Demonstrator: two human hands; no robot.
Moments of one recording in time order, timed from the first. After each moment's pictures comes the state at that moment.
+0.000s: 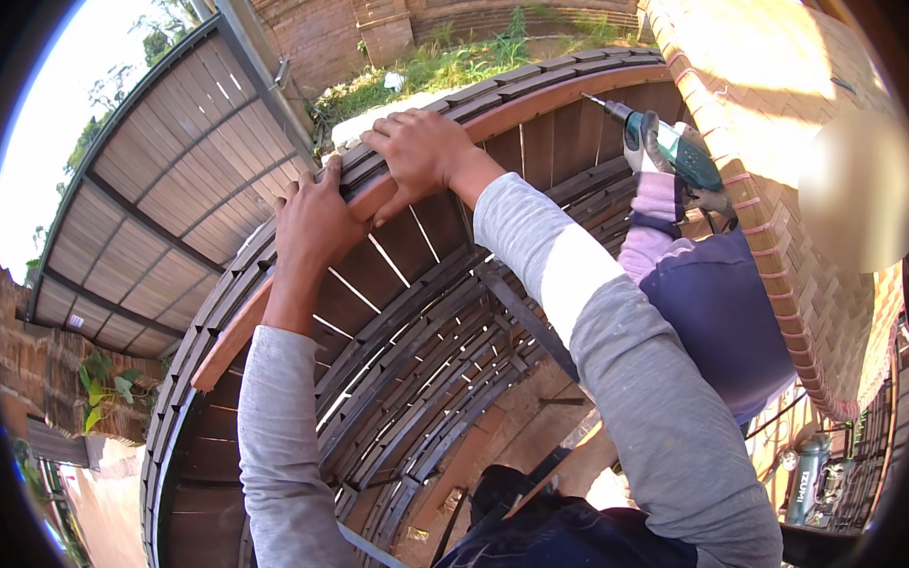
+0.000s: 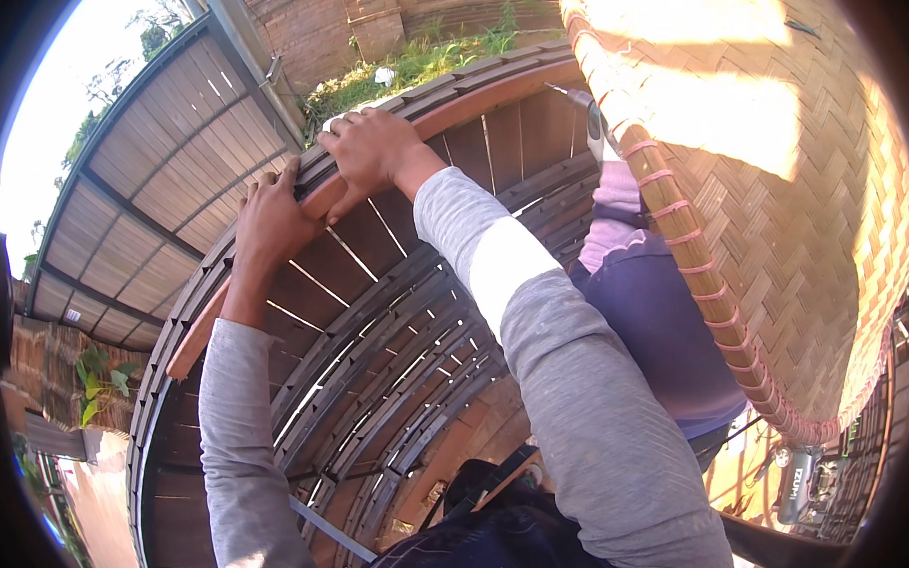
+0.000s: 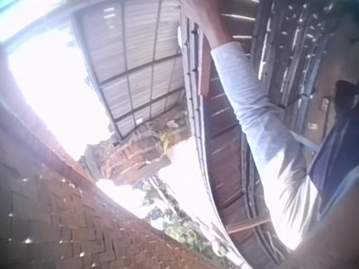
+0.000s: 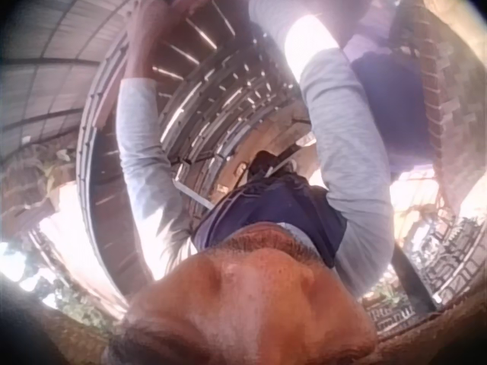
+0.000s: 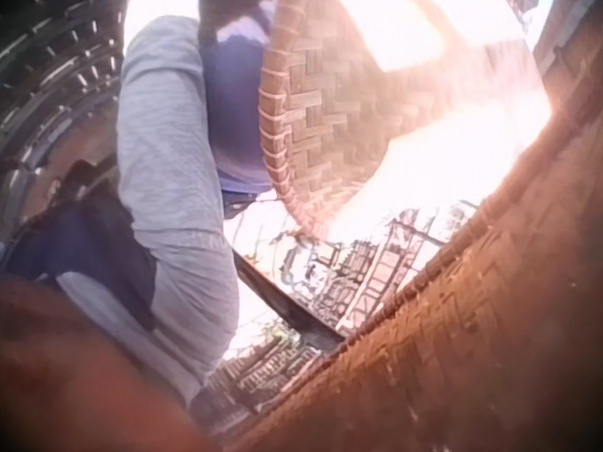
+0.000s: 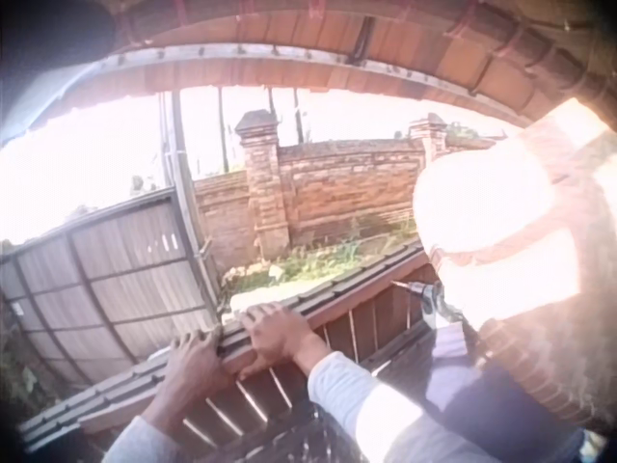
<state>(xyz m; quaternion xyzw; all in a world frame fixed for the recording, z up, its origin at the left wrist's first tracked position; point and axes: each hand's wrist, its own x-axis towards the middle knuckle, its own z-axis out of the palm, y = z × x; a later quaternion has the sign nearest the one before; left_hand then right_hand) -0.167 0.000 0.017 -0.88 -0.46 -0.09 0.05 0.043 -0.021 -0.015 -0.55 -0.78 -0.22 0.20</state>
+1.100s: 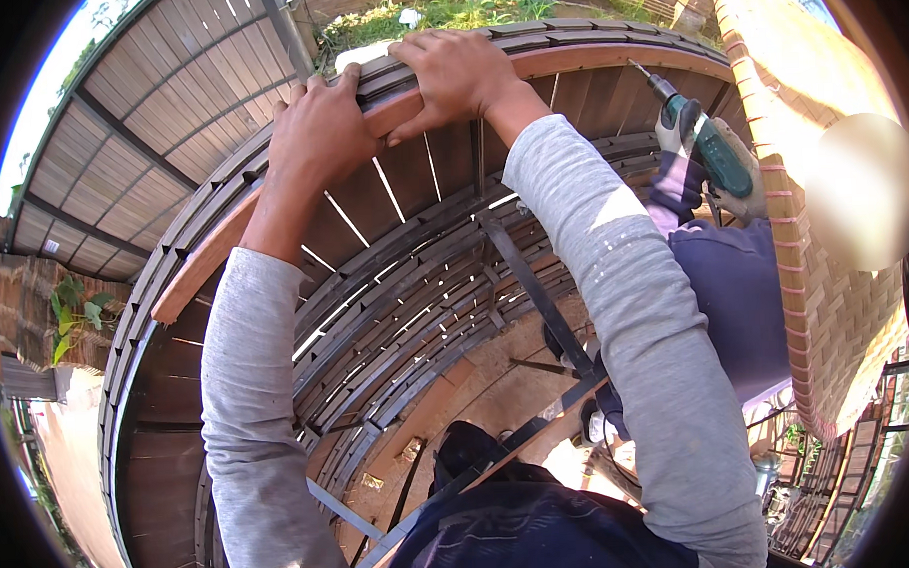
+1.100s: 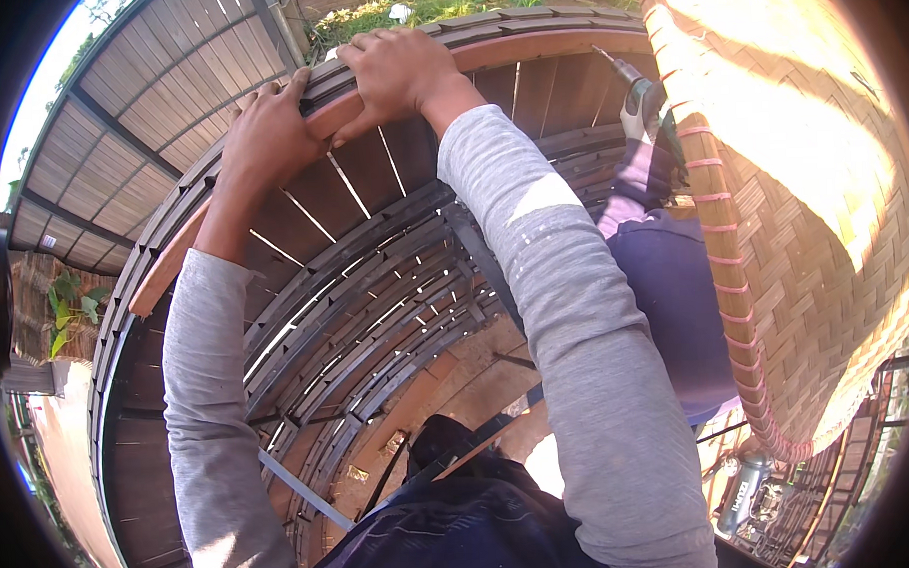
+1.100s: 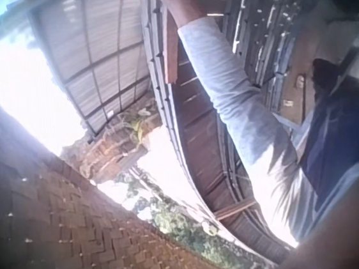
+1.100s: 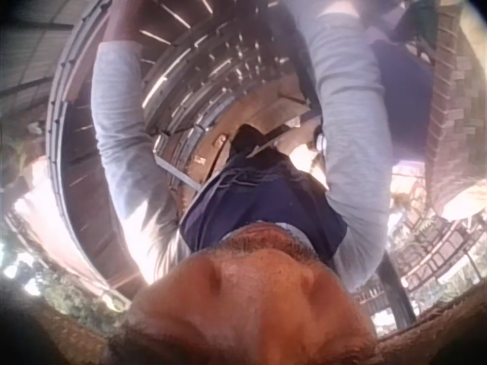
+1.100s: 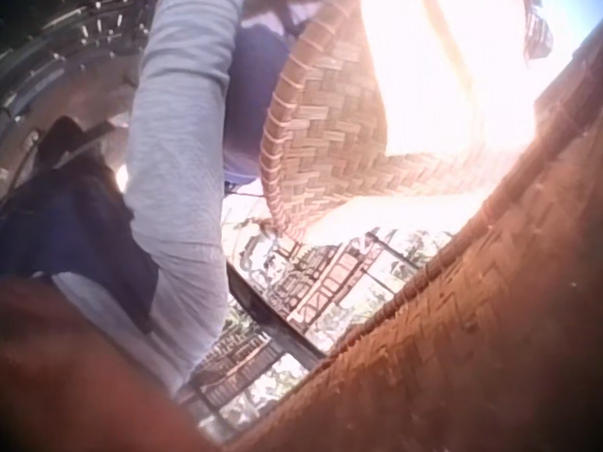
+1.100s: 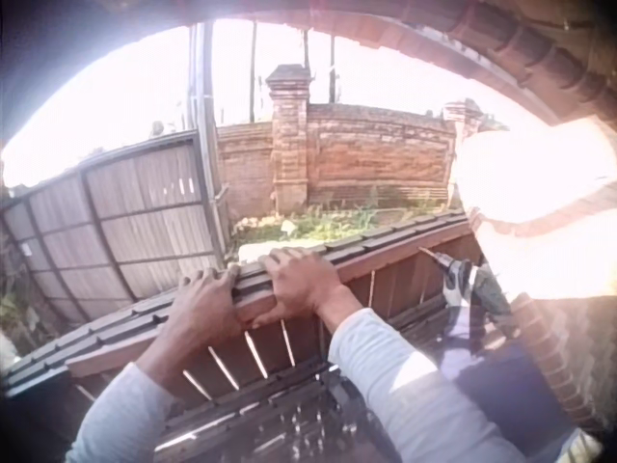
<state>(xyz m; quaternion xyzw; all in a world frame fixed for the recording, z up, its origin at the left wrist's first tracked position) -0.171 0.006 0.003 -0.89 -0.43 -0.13 0.08 0.044 -0.020 -0.018 -0.55 -0.77 -0.27 0.17</state>
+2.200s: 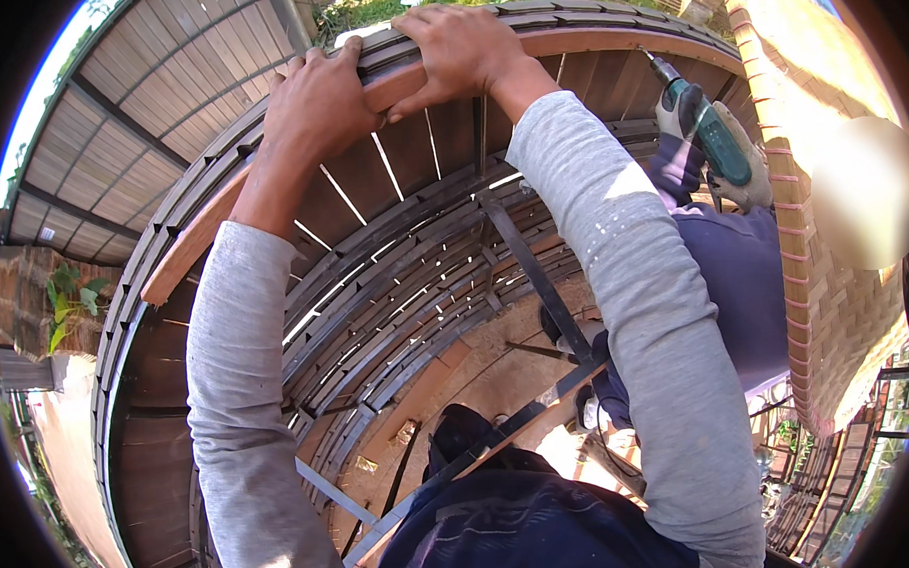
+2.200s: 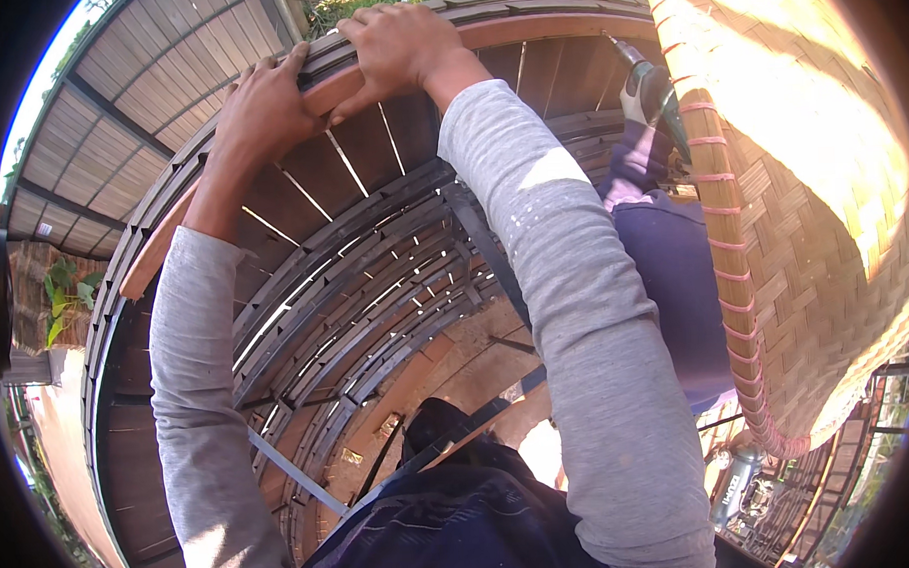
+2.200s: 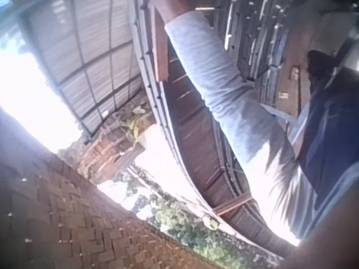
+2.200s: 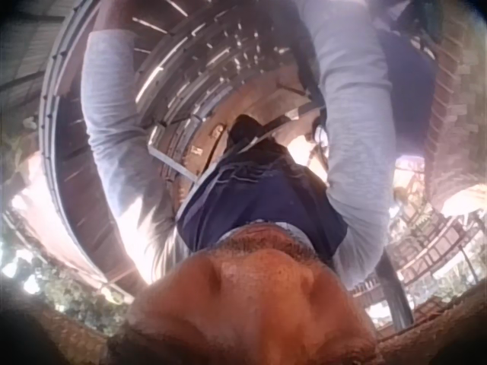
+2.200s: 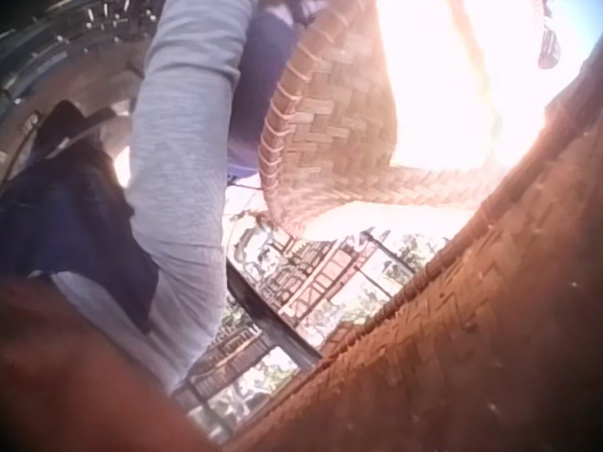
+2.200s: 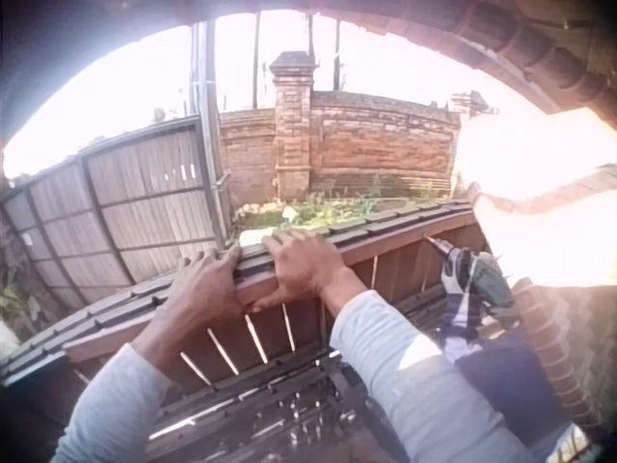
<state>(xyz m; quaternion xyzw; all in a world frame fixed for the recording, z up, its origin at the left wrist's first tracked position) -0.173 0.009 0.000 -0.89 -0.41 -0.14 0.09 0.040 -0.023 -0.015 -0.57 -0.76 -0.26 0.15</state>
